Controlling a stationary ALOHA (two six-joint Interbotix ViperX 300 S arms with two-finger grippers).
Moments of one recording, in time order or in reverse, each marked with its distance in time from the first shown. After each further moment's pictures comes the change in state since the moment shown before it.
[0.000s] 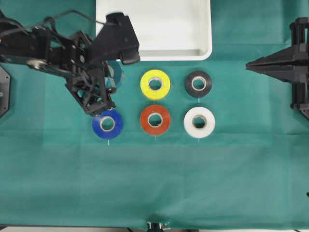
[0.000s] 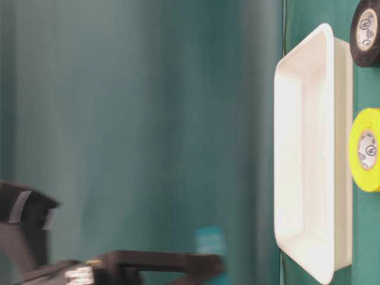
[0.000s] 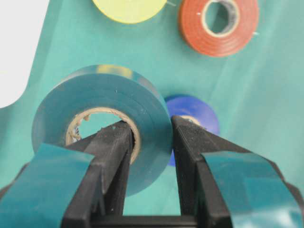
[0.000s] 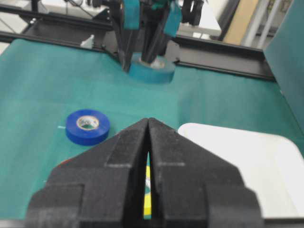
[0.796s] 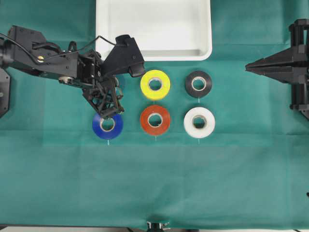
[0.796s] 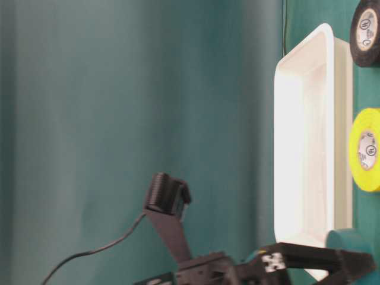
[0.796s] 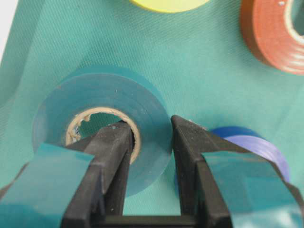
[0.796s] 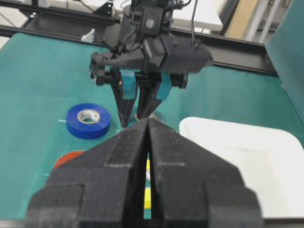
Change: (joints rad) left arm 0.032 0.190 0.221 -0.014 -0.354 -0.006; right arm 0.000 0.000 0.015 0.000 -0.003 0.003
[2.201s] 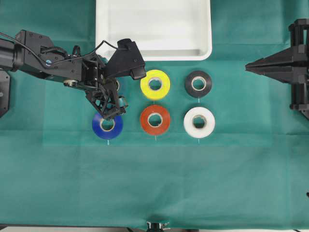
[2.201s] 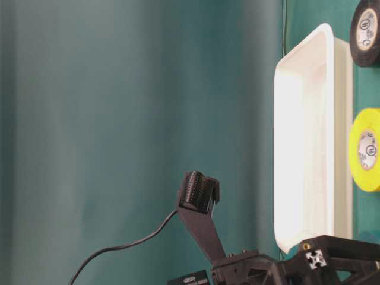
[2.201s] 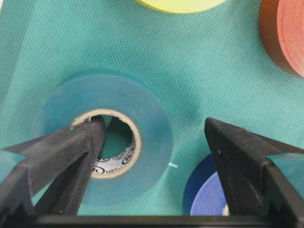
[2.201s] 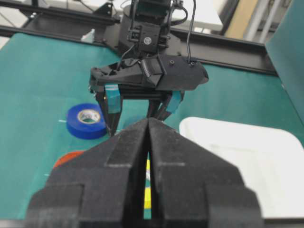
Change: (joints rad) left arm 0.000 0.080 0.034 0.000 -0.110 -0.008; right arm 0.000 0.000 0.000 0.000 0.000 0.002
